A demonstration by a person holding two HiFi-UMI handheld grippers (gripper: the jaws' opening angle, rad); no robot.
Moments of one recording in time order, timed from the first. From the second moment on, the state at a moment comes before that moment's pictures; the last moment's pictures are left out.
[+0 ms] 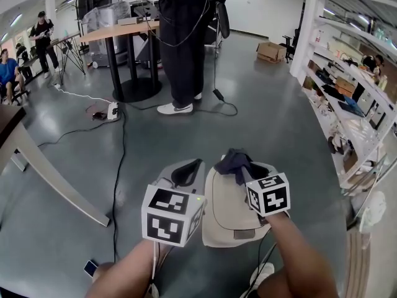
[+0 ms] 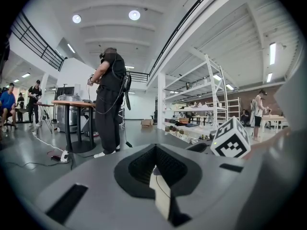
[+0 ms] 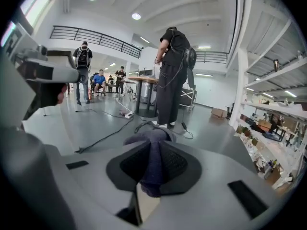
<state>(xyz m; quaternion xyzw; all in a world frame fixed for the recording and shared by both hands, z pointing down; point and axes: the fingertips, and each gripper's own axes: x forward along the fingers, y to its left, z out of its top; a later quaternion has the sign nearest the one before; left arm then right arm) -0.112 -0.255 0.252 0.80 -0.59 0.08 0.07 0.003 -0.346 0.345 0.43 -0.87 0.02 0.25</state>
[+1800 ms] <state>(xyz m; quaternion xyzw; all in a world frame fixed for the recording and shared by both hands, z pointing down) -0.086 -0.248 0.262 0.81 -0.57 0.09 0.07 0.042 -0.335 0.405 0.41 -0.84 0.03 0.36</state>
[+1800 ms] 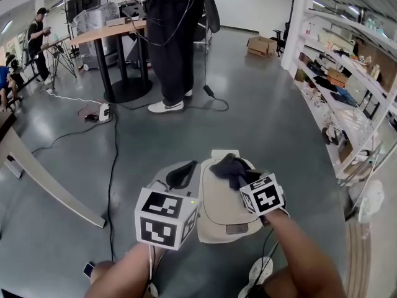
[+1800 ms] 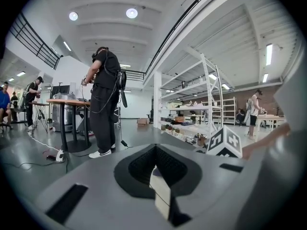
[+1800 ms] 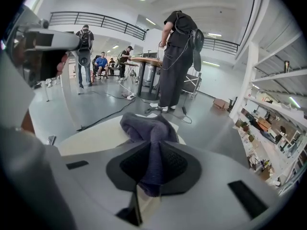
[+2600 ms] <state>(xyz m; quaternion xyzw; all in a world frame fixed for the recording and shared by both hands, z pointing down) -0.074 -0.247 0.269 0.82 -0.57 0.10 0.07 0.098 -0.344 0.406 0.46 -0.81 0.05 0.36</state>
